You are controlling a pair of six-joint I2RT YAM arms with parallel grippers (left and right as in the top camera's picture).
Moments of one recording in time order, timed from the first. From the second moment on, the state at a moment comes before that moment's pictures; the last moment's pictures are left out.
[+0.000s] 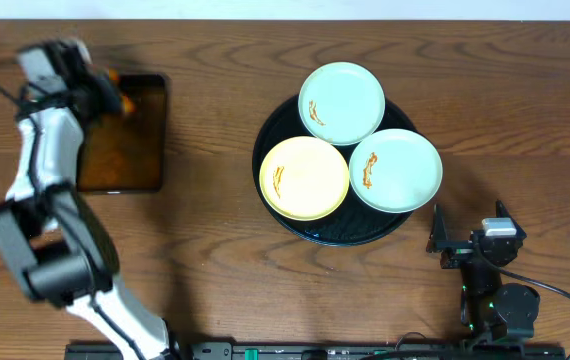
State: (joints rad) left arm 0.36 1.98 1.46 -0.42 0.27 -0.15; right arm -0.01 0.01 0.01 -0.07 -0.05 -0.05
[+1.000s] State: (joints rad) left arm 0.38 1.84 1.44 -0.42 0.31 -0.10; right arm -0.01 0.01 0.01 -0.07 -0.05 -0.05
